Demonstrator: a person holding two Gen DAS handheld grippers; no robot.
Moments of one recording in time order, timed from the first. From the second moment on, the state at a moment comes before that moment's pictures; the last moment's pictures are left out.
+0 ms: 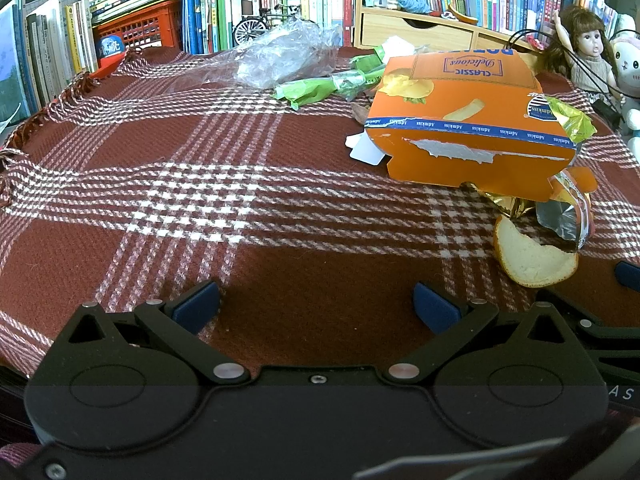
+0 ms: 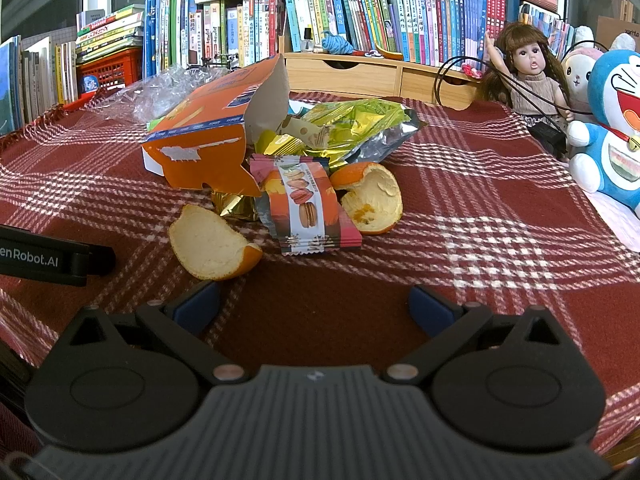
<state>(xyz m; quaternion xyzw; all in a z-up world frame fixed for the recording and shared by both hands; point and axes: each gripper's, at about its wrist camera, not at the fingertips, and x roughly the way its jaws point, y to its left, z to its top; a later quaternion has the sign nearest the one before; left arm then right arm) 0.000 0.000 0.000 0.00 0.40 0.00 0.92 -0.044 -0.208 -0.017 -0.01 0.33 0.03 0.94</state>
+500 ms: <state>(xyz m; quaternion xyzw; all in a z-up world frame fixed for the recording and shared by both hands) -0.006 0.003 -0.003 0.00 0.38 -0.01 0.92 -0.047 -0.207 -0.017 -0.01 0.32 0.03 0.95</state>
